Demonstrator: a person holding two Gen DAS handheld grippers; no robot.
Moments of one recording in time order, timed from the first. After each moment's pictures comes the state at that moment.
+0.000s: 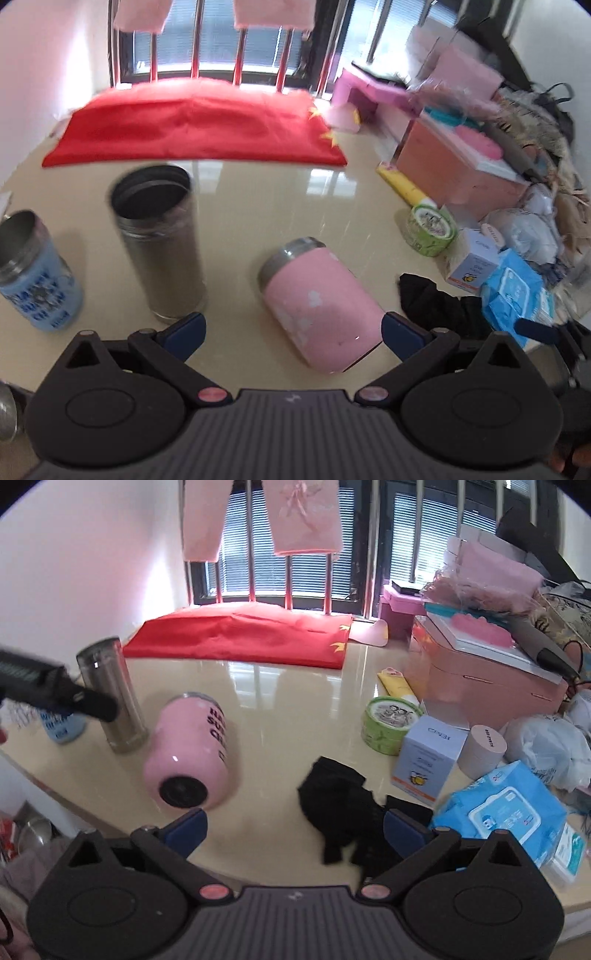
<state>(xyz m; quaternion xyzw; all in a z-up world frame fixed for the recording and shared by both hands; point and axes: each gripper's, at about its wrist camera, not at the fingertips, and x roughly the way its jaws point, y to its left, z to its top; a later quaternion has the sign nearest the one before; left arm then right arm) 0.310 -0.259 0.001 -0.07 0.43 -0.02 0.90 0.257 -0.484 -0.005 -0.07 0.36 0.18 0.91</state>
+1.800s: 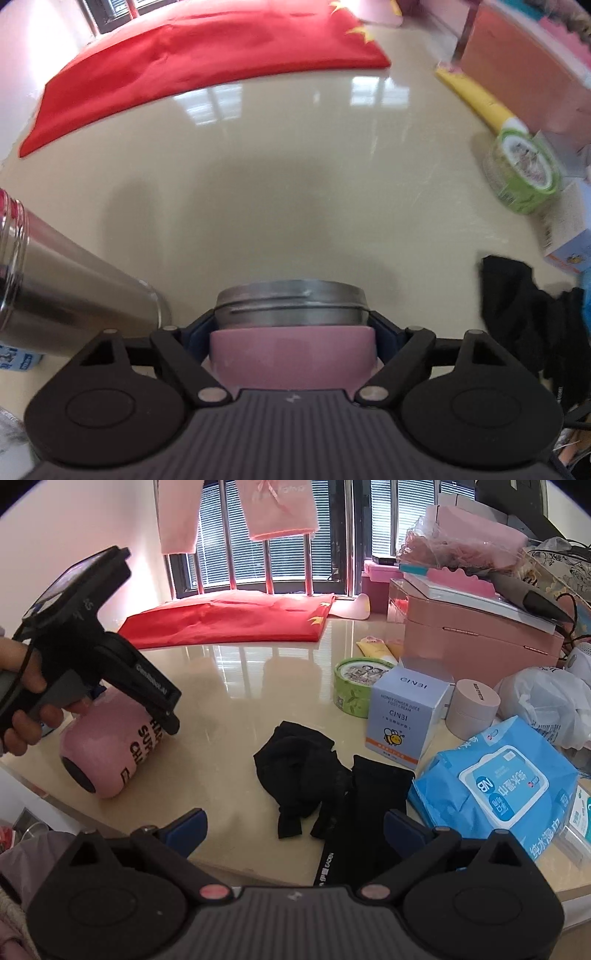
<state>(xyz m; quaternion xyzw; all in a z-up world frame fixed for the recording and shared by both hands) 0.427 -0.294 -0.076 0.01 0.56 0.03 0.83 0.273 -0.514 -0.050 -0.03 0.38 0.16 0.91</state>
